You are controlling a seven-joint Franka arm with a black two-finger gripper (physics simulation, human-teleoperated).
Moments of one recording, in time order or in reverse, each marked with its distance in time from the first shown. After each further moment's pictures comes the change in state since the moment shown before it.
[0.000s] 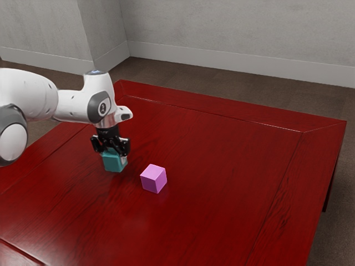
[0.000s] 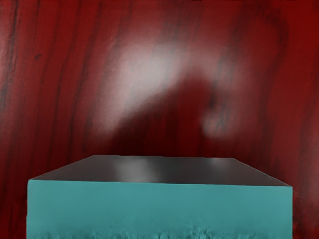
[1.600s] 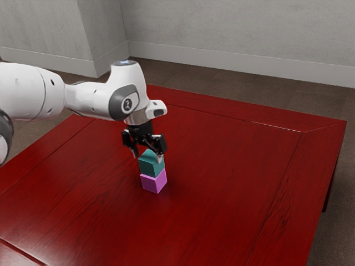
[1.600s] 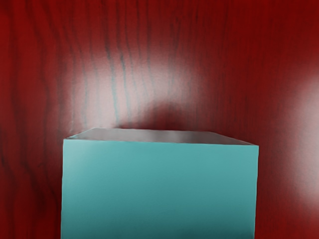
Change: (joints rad) arm -0.200 -0.158 -0.042 -0.090 -0.025 0.003 -0.051
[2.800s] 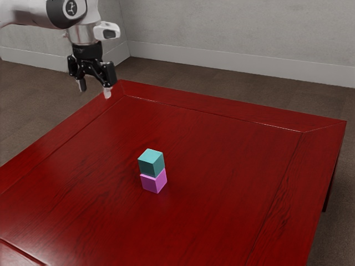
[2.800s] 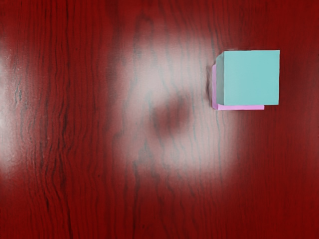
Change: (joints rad) arm 0.000 -0.224 0.119 0.364 0.164 -0.631 0.102
